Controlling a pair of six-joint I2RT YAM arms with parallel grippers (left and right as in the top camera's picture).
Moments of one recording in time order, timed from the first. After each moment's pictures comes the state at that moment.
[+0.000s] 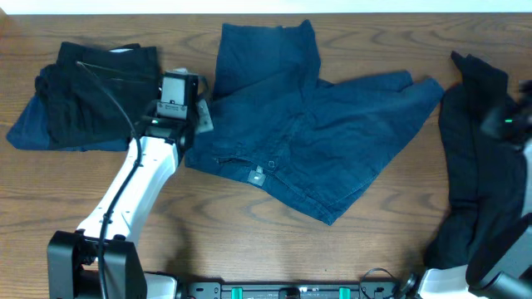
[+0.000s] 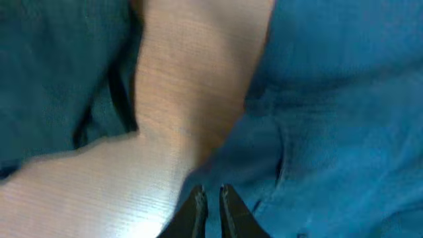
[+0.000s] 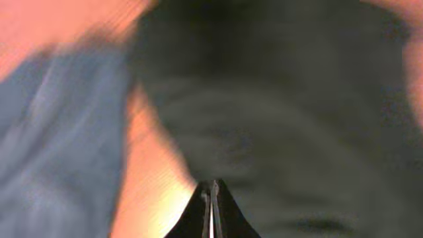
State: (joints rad) left arm -0.16 1.53 1.05 -0.44 -0.17 -0.37; right arm -0.49 1.62 1.28 -0.78 -0.11 0.08
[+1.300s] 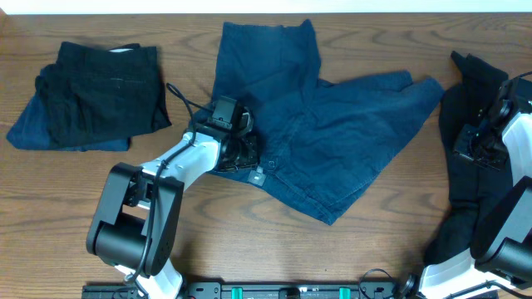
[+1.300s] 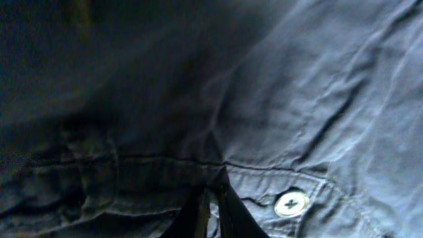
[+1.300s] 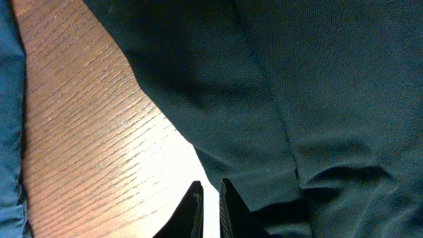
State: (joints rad) left arm -0.35 1.82 0.98 -0.43 0.34 -0.44; right arm -0.42 1.77 1.26 -0.97 0.09 0.12
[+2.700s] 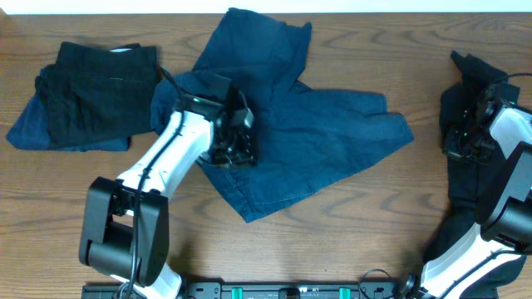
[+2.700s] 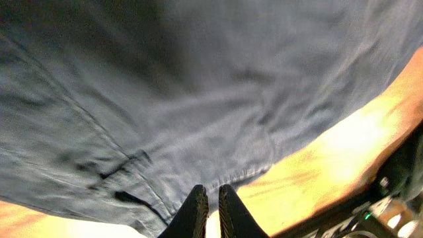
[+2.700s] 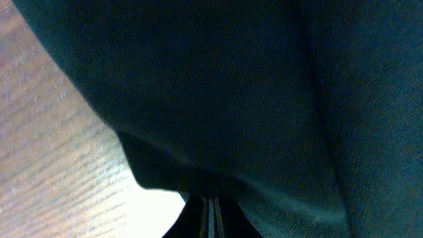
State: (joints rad) left arm -0.35 1.77 1.21 -0.95 0.47 -0.35; right arm -0.43 1.99 1.27 -0.76 0.05 0.05
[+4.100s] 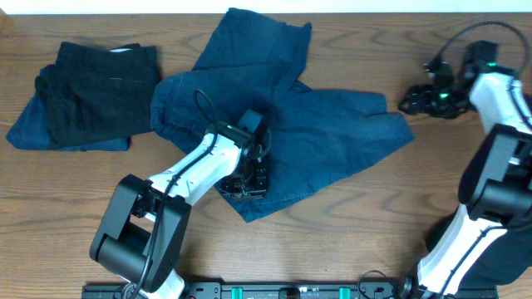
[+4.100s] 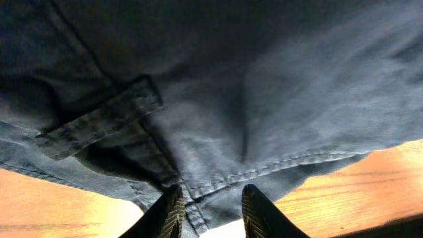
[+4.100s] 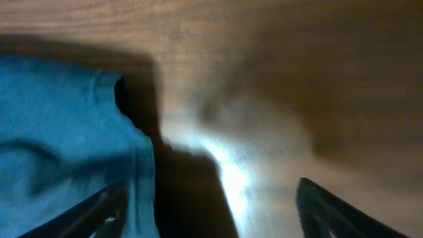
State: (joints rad) left arm -0.50 1.77 1.06 -0.93 0.31 -0.49; right arm -0.24 2.13 1.56 -0.77 -0.34 -0.19
